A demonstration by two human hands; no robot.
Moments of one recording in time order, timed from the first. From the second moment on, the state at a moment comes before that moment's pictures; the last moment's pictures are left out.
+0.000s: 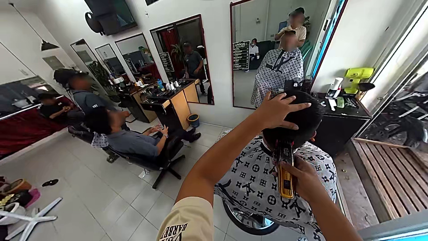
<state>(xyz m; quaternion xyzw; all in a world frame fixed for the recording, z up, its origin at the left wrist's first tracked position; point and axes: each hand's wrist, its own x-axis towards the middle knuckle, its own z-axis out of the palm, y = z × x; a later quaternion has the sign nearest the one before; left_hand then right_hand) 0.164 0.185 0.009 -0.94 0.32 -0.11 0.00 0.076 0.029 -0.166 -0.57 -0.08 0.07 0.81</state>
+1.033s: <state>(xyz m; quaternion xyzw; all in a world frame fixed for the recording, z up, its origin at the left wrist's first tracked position) 0.170 0.302 0.000 -0.82 0.51 -0.18 -0.17 -0.012 0.057 -0.222 -0.41 0.07 -0.05 0.91</state>
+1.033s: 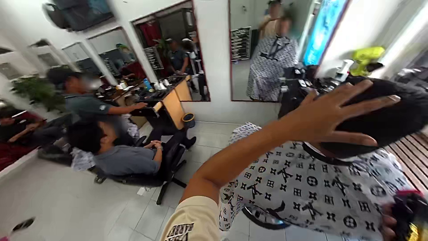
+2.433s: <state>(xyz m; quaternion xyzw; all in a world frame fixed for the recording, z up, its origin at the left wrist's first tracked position) 0.265 0.212 -0.010 -0.76 0.64 -0.09 -0.06 0.076 0.145 -0.183 -0.56 0.09 -0.15 0.81</state>
